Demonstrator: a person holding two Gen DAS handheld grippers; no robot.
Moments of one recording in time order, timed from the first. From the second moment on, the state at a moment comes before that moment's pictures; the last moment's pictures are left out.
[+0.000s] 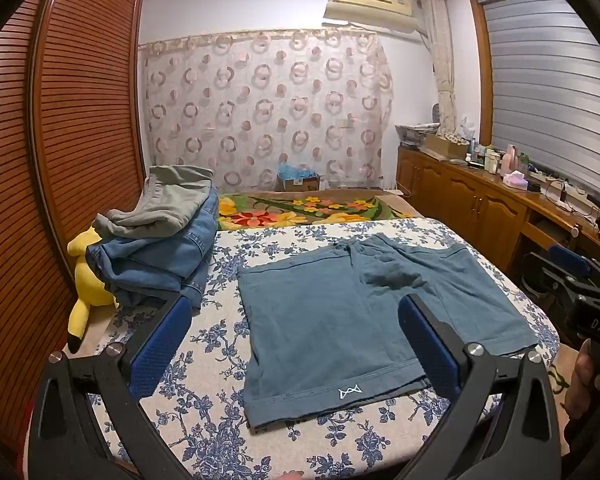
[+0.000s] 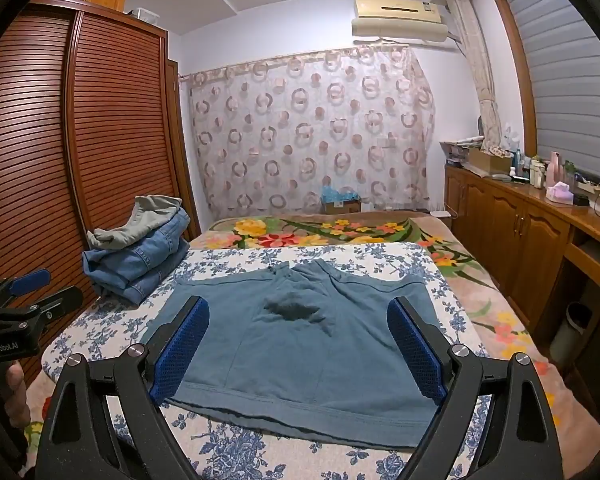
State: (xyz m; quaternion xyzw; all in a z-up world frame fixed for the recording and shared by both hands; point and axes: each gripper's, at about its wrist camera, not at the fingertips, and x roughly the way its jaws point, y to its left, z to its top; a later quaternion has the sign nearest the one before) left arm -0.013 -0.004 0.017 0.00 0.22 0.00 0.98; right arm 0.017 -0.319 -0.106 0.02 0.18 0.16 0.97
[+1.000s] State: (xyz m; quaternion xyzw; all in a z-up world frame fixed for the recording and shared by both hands) left arm 0.009 -0.016 0.001 0.03 0.25 -0.01 0.97; right arm 0.025 -0.321 -0.109 0.02 0.19 0.15 0.97
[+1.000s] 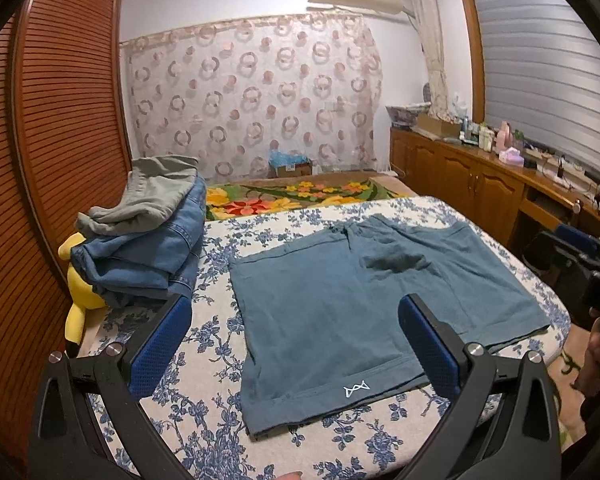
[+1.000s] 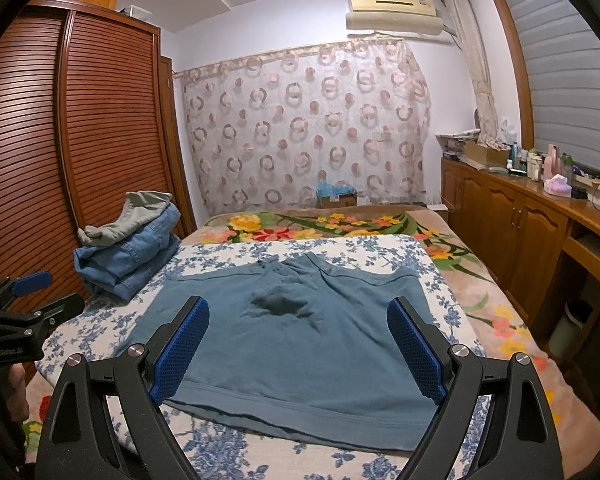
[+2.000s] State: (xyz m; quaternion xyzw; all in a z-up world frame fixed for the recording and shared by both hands) left arm 0.095 -0.033 -0.045 0.04 0.33 -0.09 0.94; right arm 0.085 -0.338 -0.106 0.00 0.24 0.15 0.96
